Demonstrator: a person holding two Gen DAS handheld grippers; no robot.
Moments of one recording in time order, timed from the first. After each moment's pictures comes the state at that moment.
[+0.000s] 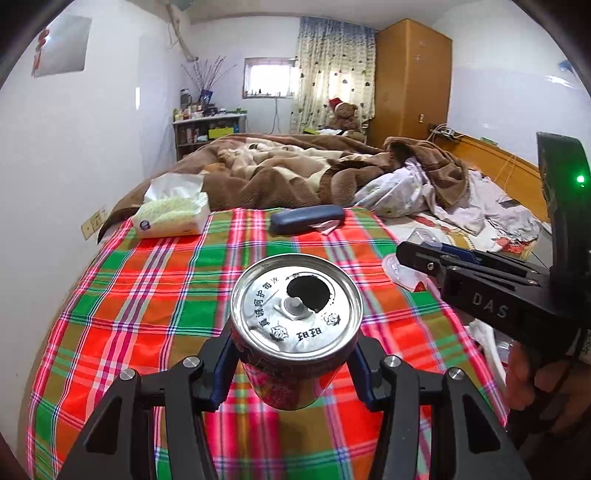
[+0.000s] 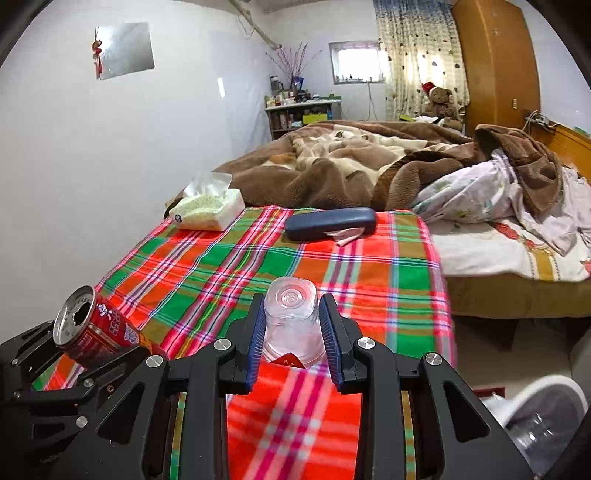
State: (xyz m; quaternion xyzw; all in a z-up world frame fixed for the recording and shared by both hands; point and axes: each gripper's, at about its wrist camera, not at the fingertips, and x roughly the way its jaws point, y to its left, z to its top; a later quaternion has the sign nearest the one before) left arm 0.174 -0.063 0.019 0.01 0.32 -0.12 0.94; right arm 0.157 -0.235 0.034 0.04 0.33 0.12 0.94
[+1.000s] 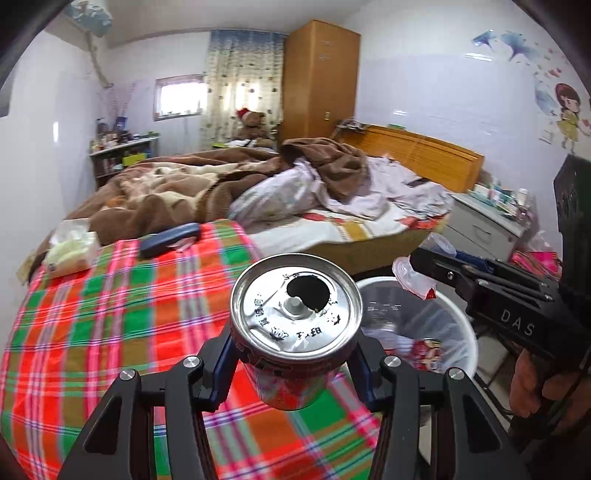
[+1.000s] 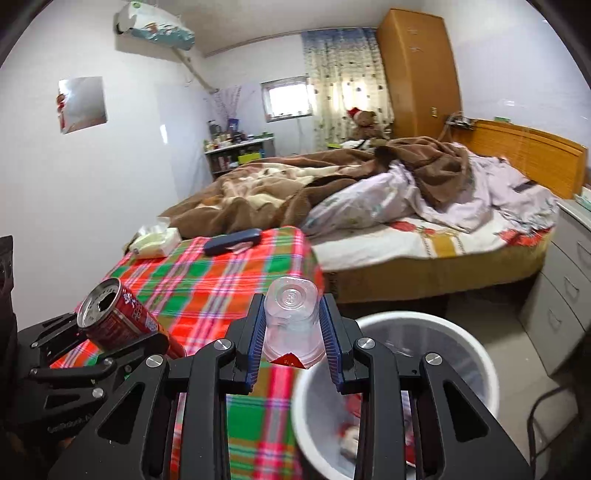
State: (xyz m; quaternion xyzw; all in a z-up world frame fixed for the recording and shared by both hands) left arm 0.087 -0.206 0.053 0.04 0.30 -0.28 0.91; right arm 0.042 -0.360 0.056 0.07 0.28 -0.01 0.96
